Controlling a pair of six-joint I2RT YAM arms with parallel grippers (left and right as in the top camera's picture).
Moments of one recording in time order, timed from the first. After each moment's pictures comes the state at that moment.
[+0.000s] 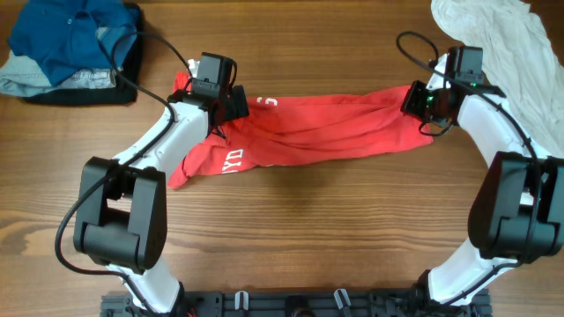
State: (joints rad) left arm -0.26 1.87 1.23 -0.43 -0.20 -0.45; right arm -0.13 1.88 1.25 -0.53 -0.25 0.28
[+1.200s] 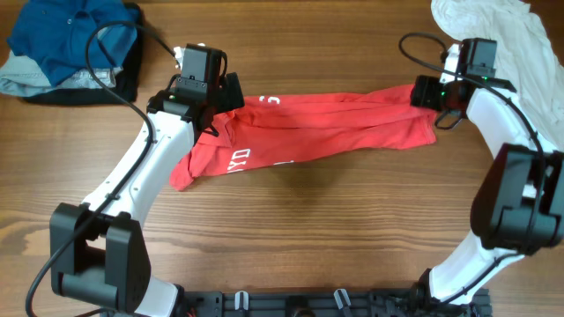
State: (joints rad) left arm -0.26 1.68 1.23 -0.50 -0.21 -0.45; right arm -0.18 1.95 1.31 -0.49 -0.08 0.02
